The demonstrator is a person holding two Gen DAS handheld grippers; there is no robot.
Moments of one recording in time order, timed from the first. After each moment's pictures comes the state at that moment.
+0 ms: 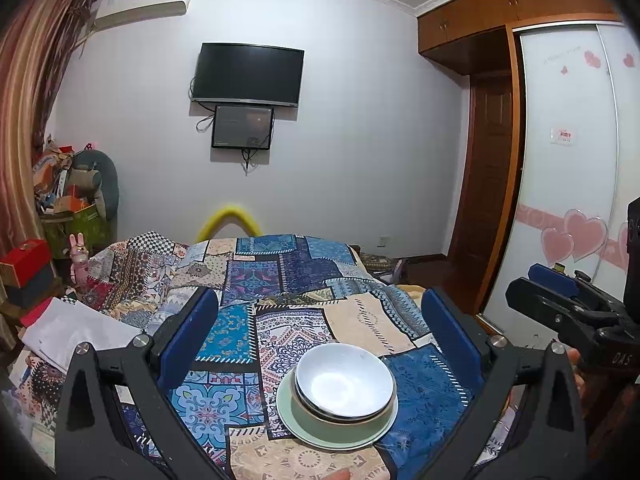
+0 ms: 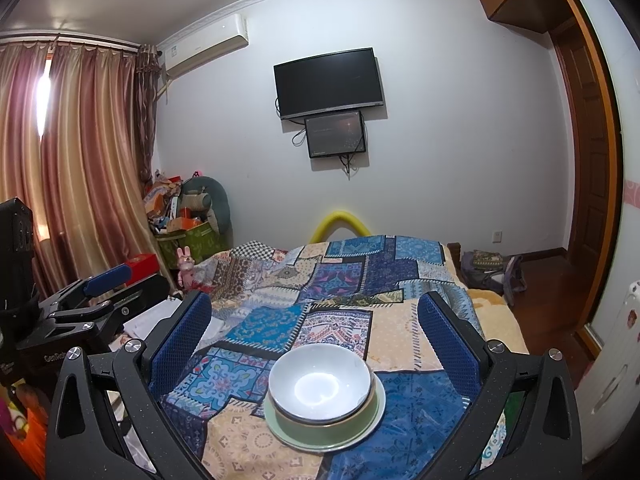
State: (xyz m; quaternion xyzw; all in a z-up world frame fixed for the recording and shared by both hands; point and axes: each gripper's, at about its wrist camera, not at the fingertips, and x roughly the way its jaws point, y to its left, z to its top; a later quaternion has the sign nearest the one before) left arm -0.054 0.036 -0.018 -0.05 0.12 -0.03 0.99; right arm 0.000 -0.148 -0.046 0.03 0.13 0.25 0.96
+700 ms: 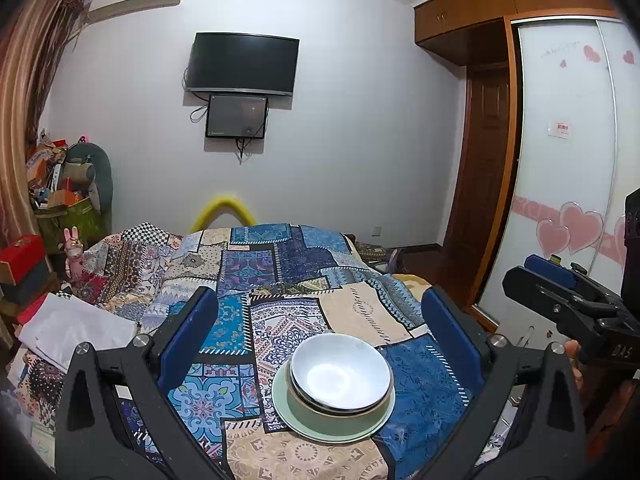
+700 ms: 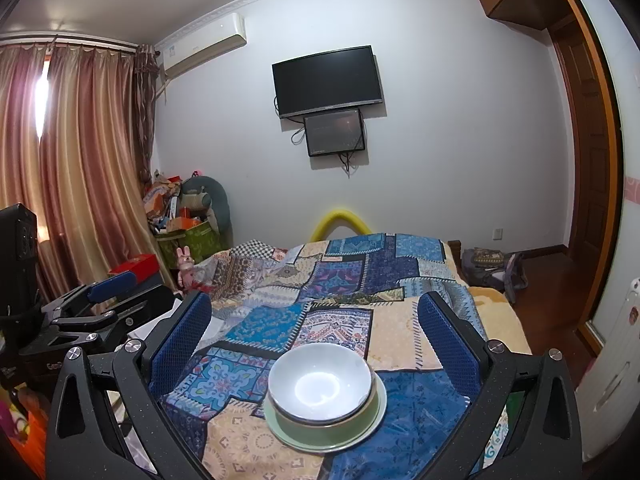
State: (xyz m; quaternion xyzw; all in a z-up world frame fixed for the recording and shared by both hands) left arm -0.047 0.035 -0.024 -0.04 0.14 -0.04 0.99; right arm 0.005 -0.147 -0.049 0.04 0.13 0.25 0.96
